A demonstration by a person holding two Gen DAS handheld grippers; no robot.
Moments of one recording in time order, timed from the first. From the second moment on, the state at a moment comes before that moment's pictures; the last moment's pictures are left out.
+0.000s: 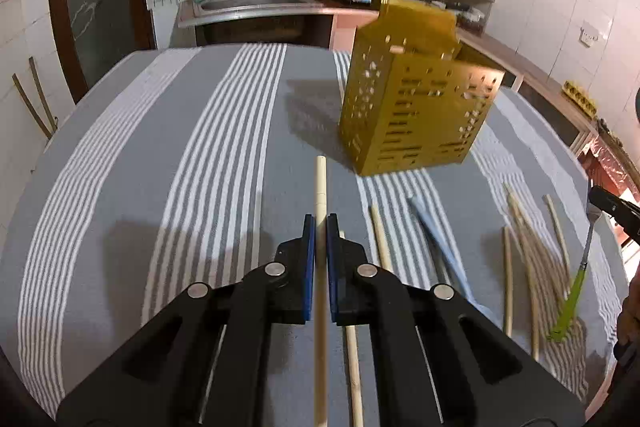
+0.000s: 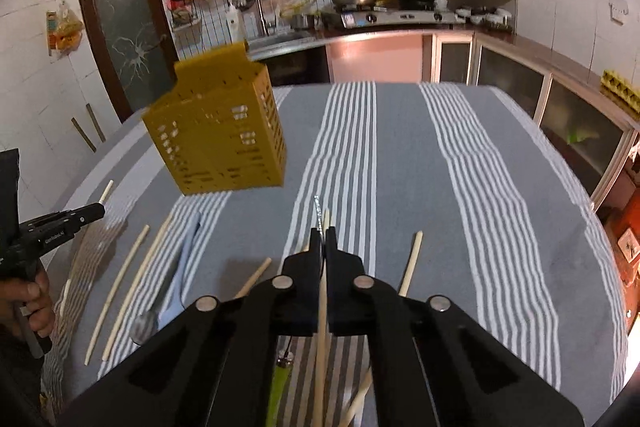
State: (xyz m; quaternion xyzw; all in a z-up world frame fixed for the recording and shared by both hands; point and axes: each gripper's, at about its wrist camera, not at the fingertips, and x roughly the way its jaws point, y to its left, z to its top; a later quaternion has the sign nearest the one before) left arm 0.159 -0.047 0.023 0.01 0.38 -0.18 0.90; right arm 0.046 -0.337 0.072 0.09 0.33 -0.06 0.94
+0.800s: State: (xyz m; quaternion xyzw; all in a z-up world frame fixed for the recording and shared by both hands) left arm 0.116 -0.035 0.083 -0.01 0.31 -0.19 0.93; right arm 0.003 -0.316 0.124 0.06 0.25 -0.05 0.97
